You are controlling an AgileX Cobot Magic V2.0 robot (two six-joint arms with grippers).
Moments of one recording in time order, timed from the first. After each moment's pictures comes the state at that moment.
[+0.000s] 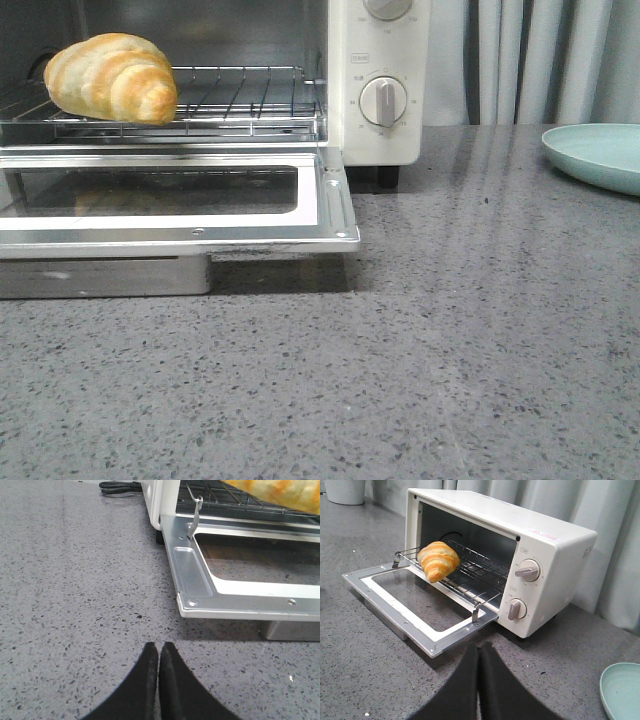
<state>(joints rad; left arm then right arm) -0.04 0.00 0.00 -0.20 0.35 0.17 0.70 0.18 -0.57 -0.08 0.56 -0.15</state>
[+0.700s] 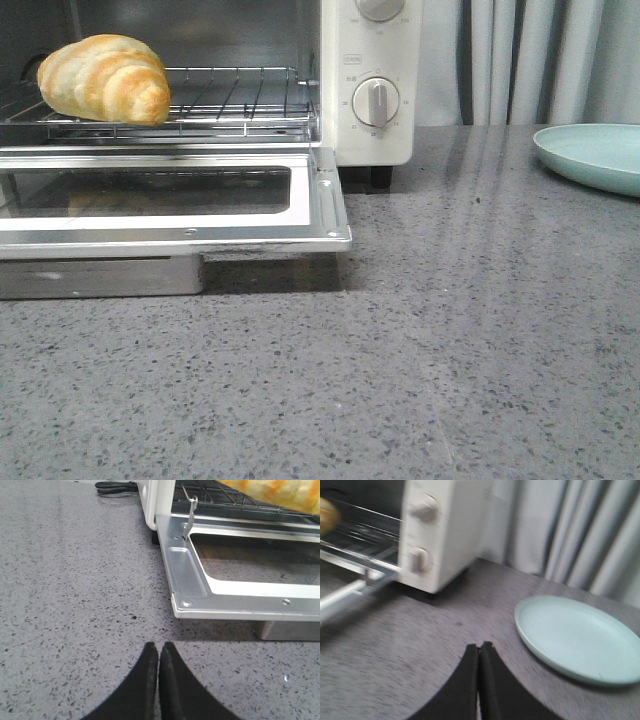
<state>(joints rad) -0.04 0.00 0.00 -0.20 0.35 0.17 0.27 0.18 -0.22 -0.07 0.20 -0.15</state>
